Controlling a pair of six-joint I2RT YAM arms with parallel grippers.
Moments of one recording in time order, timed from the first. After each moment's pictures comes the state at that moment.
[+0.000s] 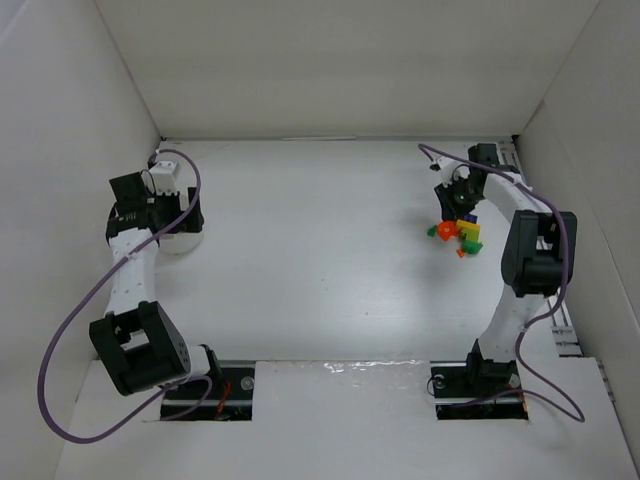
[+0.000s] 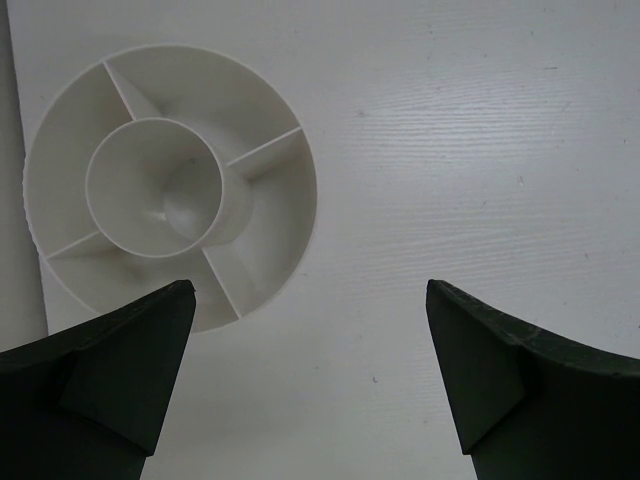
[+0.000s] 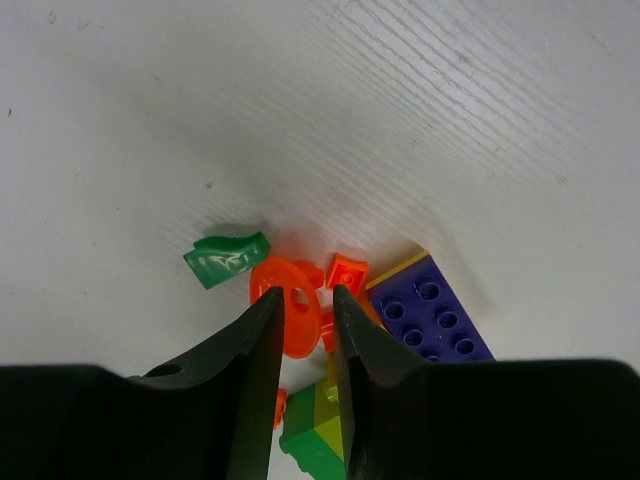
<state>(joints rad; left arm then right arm) 0.33 1.32 1.05 -0.51 0.35 0.25 -0.06 1.91 1.45 -0.68 -0.31 -0.62</state>
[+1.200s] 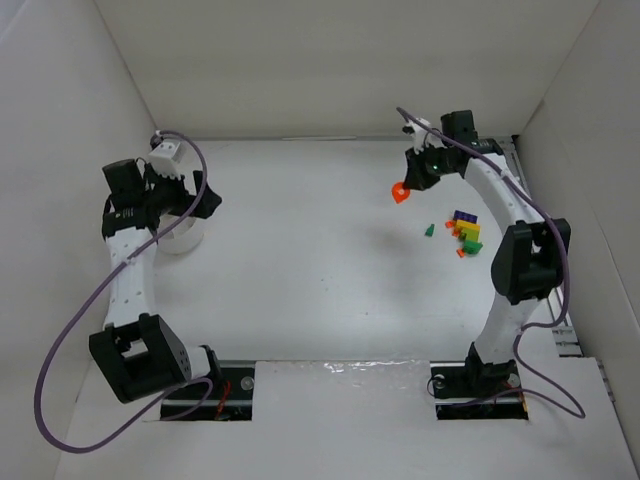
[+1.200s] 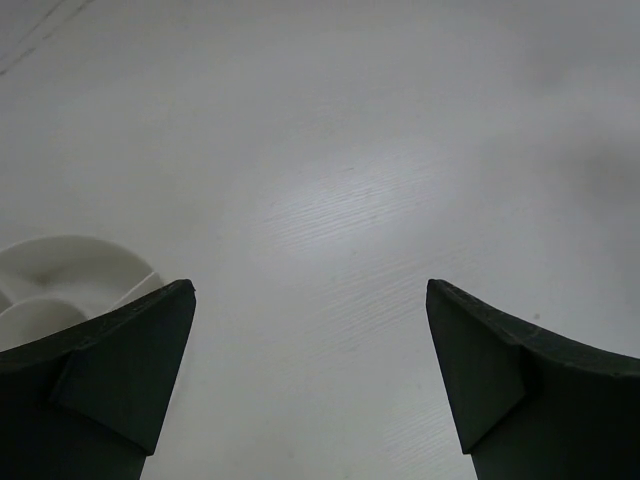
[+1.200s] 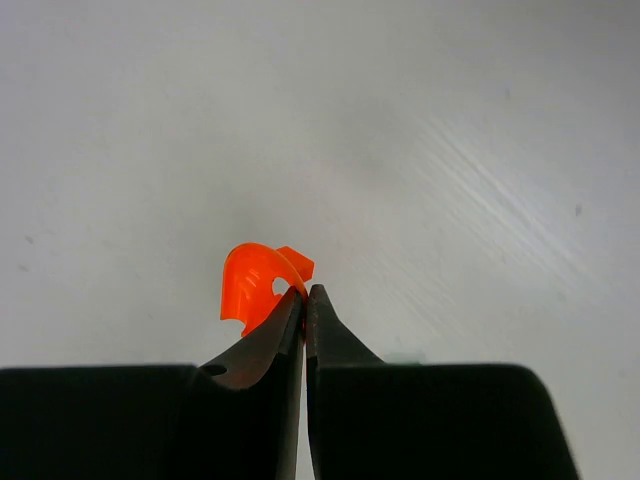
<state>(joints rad) 0.31 1.26 1.11 -0.45 0.67 0.20 0.11 1.89 1.70 -0.78 -0.50 -0.40</state>
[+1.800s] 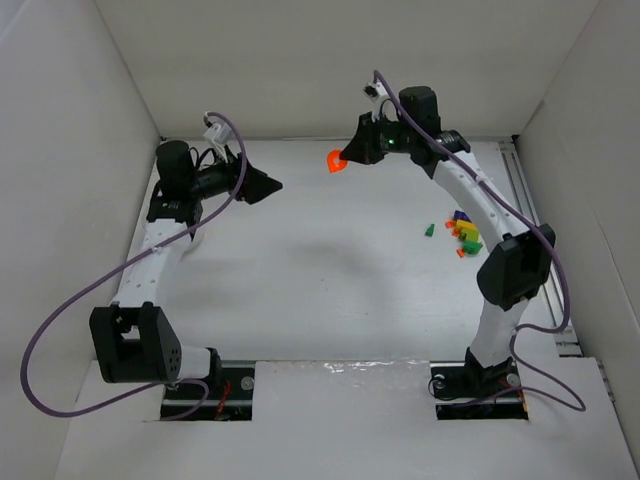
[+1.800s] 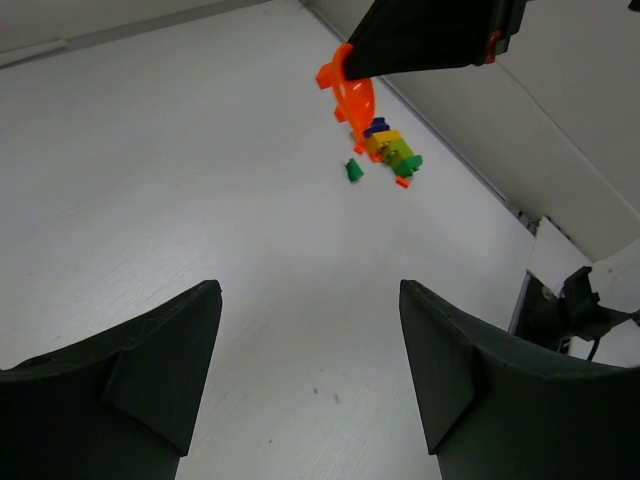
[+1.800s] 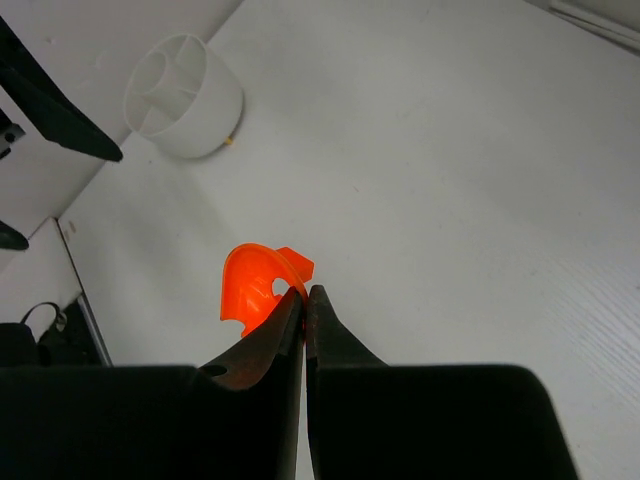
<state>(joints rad) -0.01 1.33 1.11 -0.02 0.99 -0.26 0.39 1.87 1.89 -0.46 -0.62 0.16</state>
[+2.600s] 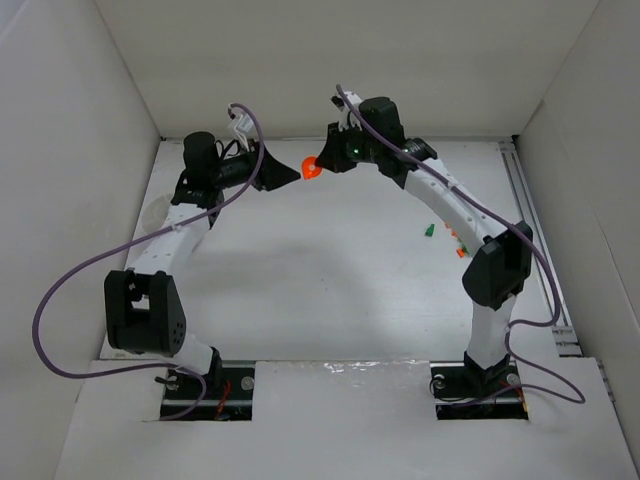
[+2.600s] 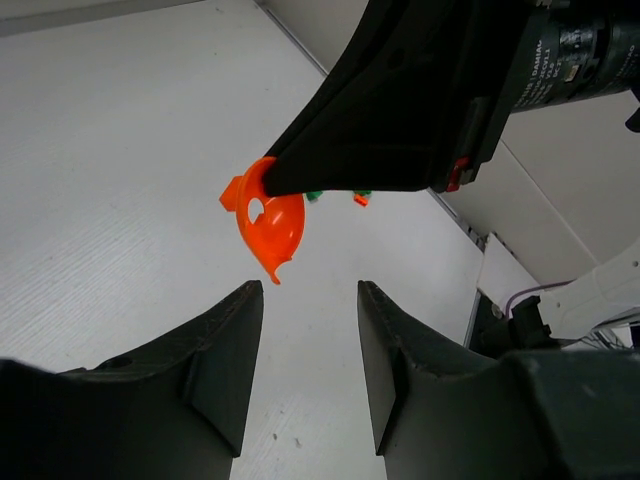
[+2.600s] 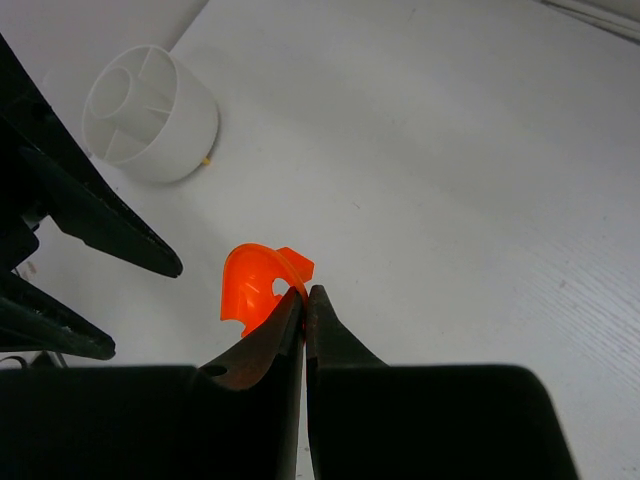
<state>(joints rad) -0.12 1.50 1.16 0.18 0.98 -0.49 0.55 1.93 1.93 -0.43 -0.35 0.23</state>
